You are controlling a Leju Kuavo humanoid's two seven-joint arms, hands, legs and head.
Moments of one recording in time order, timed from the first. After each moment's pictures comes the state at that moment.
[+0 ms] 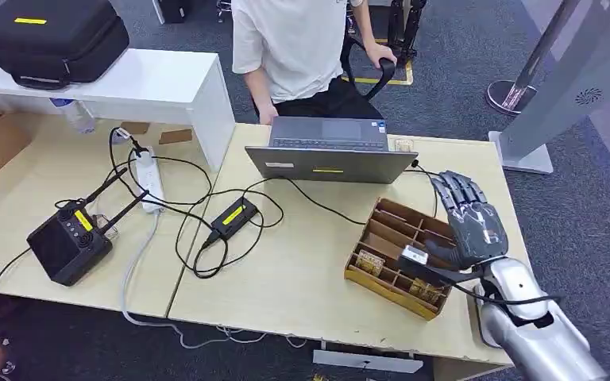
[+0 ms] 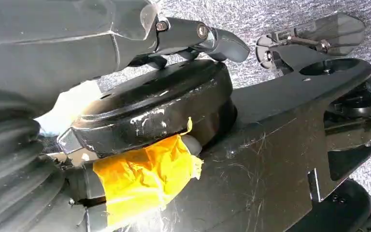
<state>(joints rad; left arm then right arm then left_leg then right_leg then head) -0.13 0.01 -1.05 -0.16 1.07 0.14 0.15 -0.43 -0.40 0.43 -1.19 1.07 -0.43 0.01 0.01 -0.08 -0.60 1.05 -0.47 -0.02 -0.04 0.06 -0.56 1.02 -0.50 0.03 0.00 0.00</state>
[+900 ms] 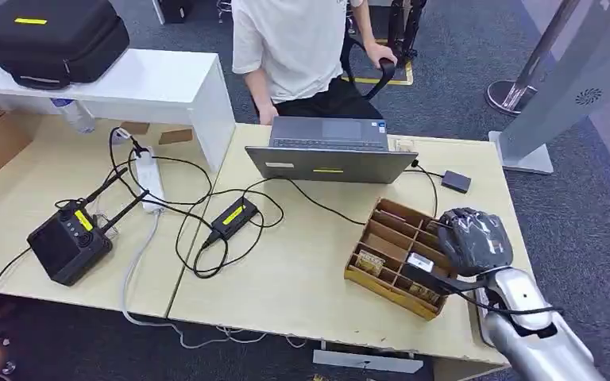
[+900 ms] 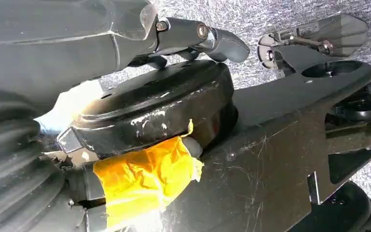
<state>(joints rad) -0.13 0.01 -1.06 -0.16 1.08 0.15 0.16 -0.38 -0.40 0.40 -1.18 1.06 -0.45 -0.02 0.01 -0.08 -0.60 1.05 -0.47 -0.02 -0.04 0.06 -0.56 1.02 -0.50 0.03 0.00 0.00</state>
